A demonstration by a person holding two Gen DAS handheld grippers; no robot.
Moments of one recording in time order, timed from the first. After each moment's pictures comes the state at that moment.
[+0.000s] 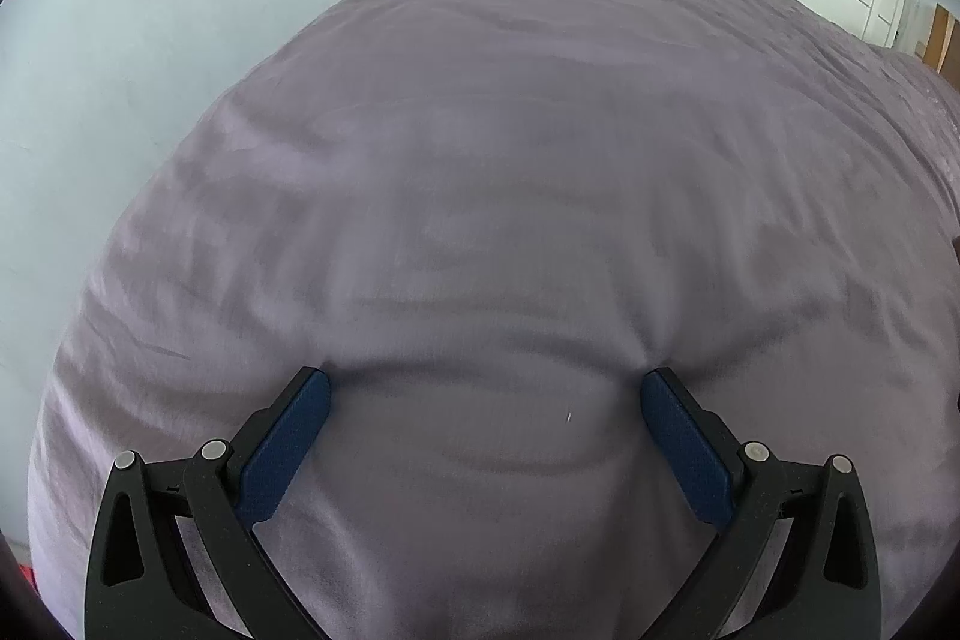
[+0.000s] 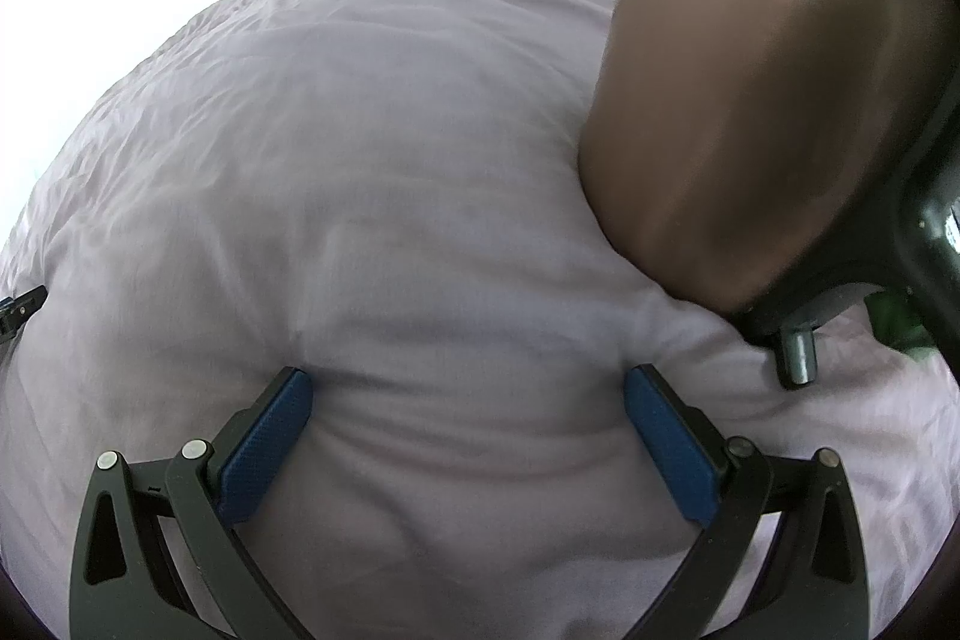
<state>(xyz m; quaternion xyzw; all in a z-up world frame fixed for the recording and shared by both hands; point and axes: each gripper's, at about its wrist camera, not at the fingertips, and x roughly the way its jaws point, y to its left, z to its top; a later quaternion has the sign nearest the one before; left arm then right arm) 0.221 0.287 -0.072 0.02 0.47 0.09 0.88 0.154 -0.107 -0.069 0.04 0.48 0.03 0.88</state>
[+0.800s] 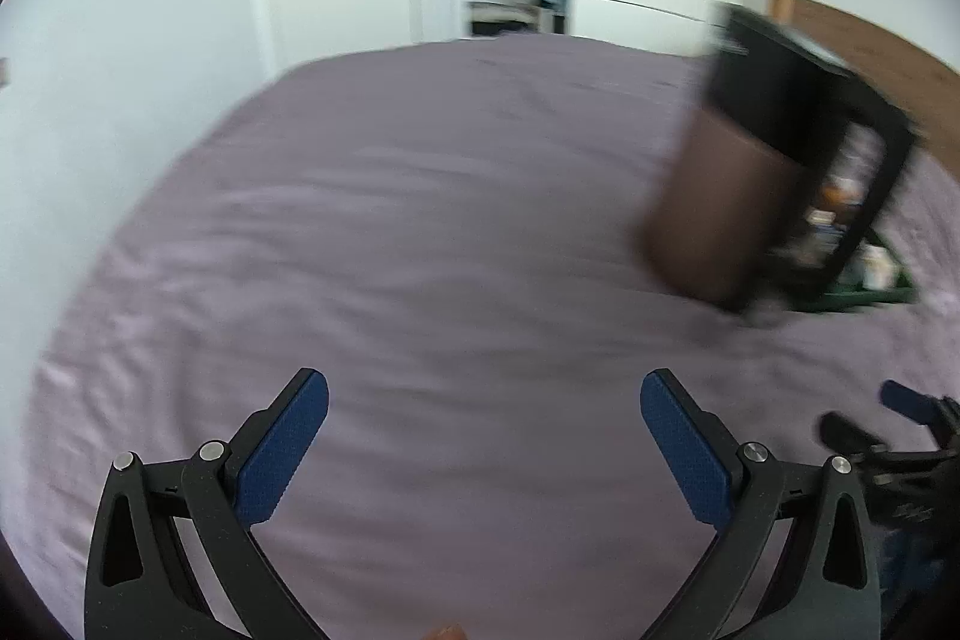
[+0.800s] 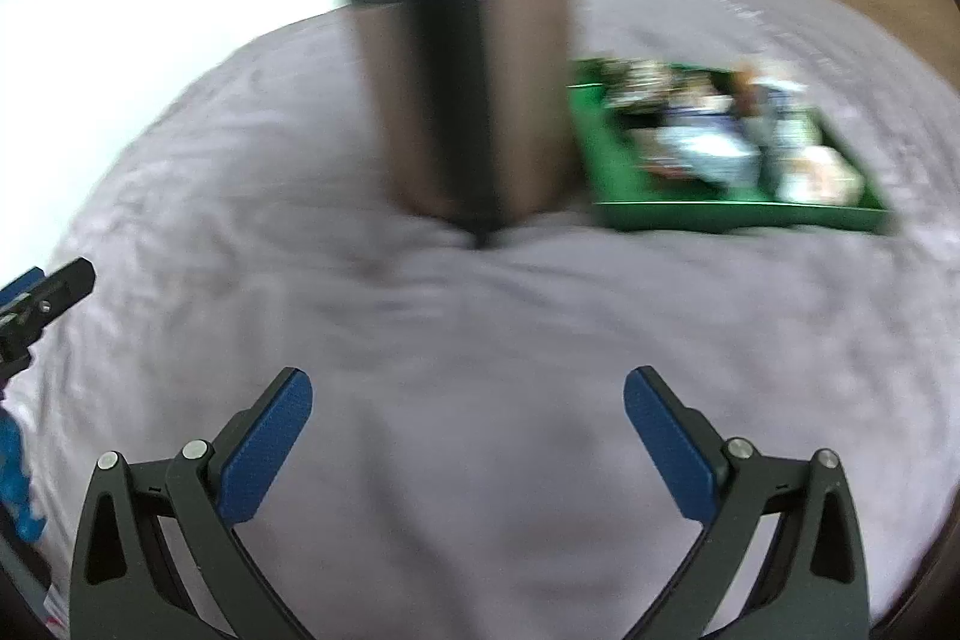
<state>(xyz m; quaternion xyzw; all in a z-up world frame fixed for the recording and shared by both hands) 0.091 0.017 0.006 0.05 0.38 -0.07 0.92 0.009 -0.241 0.002 0.06 0.42 -0.03 0.90</state>
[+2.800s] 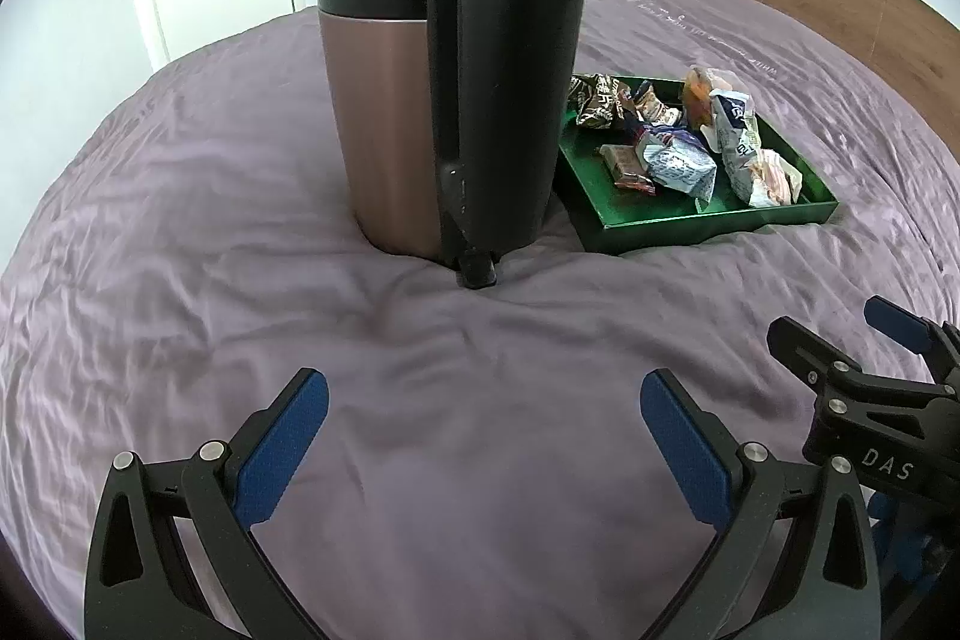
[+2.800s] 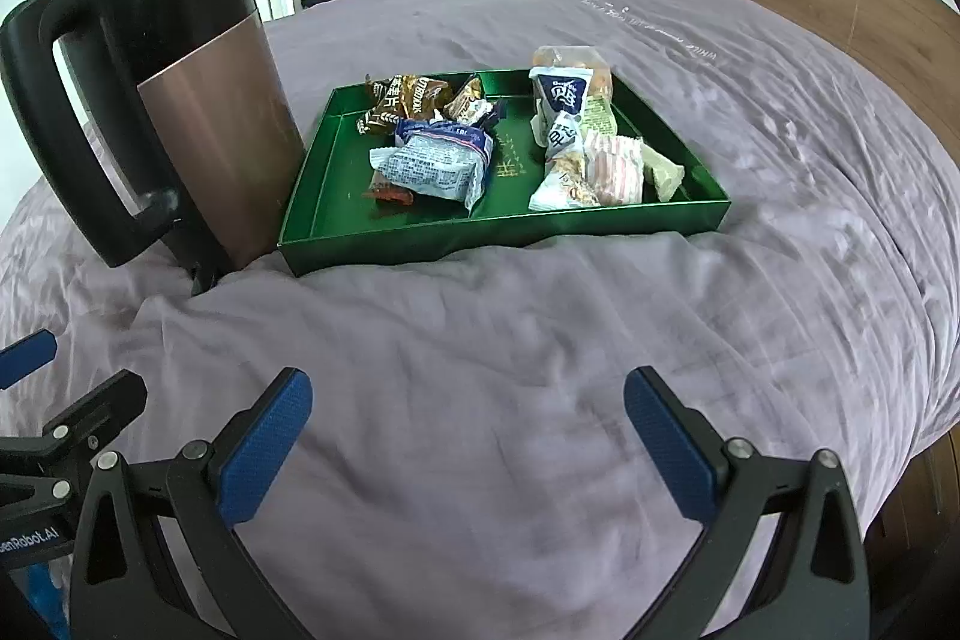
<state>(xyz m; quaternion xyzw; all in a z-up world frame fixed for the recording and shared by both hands) 0.091 -0.153 -0.040 0.10 0.43 -0.15 0.89 0.007 -0.364 -0.010 0.06 0.41 -0.11 0.90</state>
